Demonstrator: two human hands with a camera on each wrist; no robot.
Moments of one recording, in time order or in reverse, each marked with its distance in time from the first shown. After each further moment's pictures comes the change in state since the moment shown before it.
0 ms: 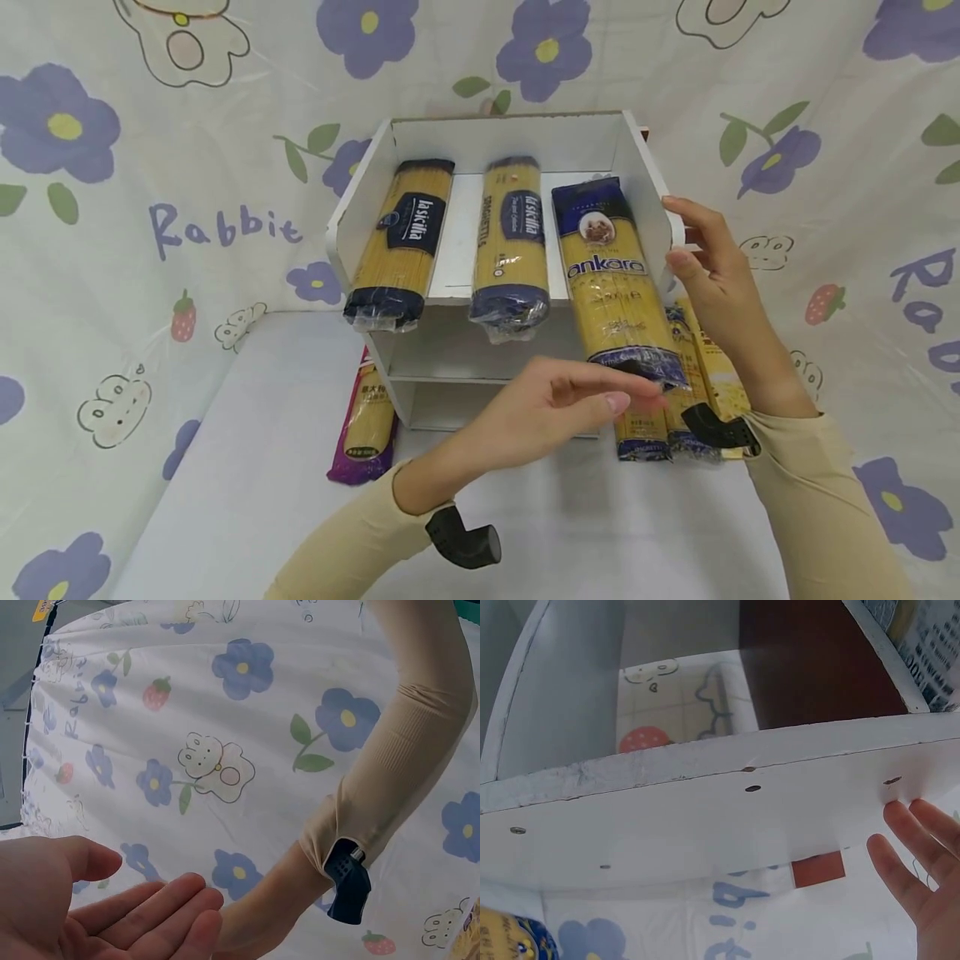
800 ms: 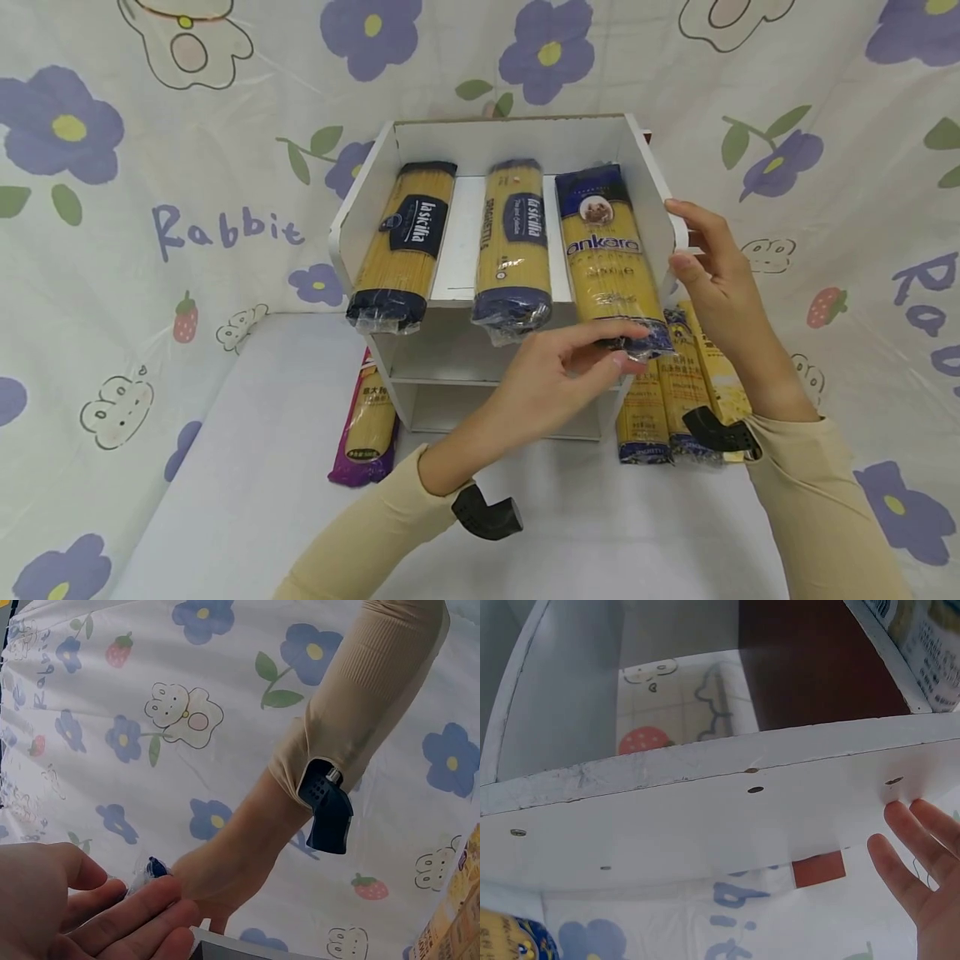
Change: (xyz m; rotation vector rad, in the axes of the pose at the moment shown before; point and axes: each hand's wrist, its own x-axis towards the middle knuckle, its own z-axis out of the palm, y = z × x) left_hand 0.022 -0.012 -0.013 0.441 0.273 0.098; right_hand 0.002 0.008 -0.003 0.130 -0.061 -0.105
